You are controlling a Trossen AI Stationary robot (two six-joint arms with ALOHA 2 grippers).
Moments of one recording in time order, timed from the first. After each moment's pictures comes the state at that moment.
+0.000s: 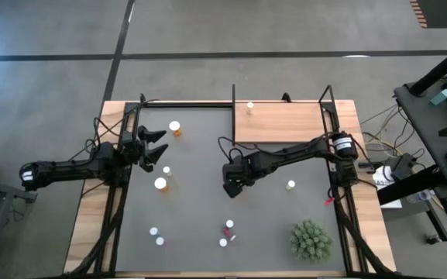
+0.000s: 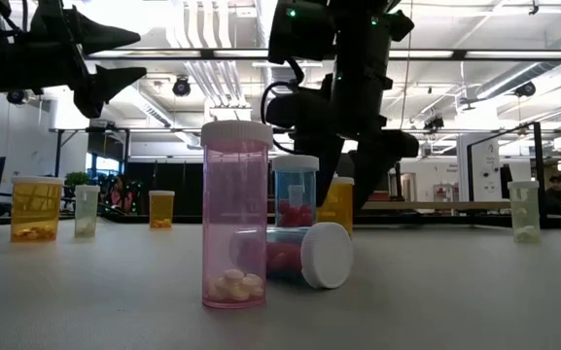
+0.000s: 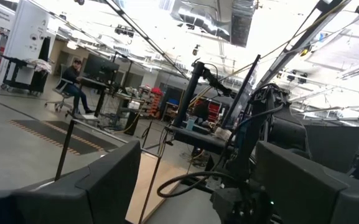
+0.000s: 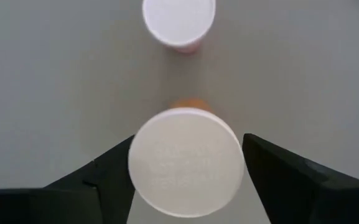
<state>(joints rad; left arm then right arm) 0.17 0.27 0.01 0.54 -0.18 -0.28 0.07 1.99 1.45 -0.82 0.05 0.99</state>
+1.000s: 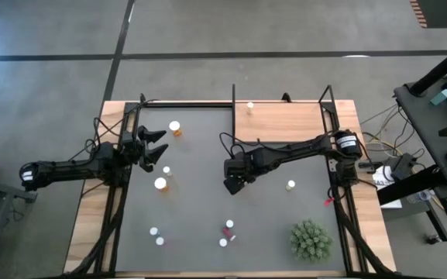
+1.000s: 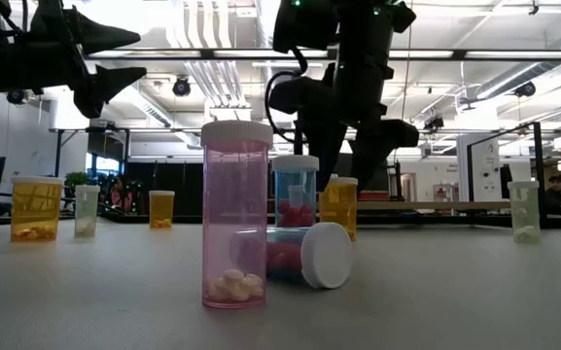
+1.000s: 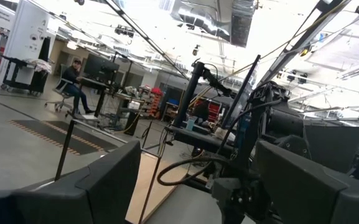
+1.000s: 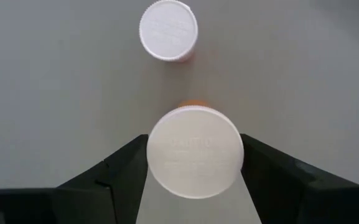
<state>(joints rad) 0.17 0.27 0.01 0.54 -0.18 -0.28 0.06 1.94 1.45 -0.85 0.05 0.99</state>
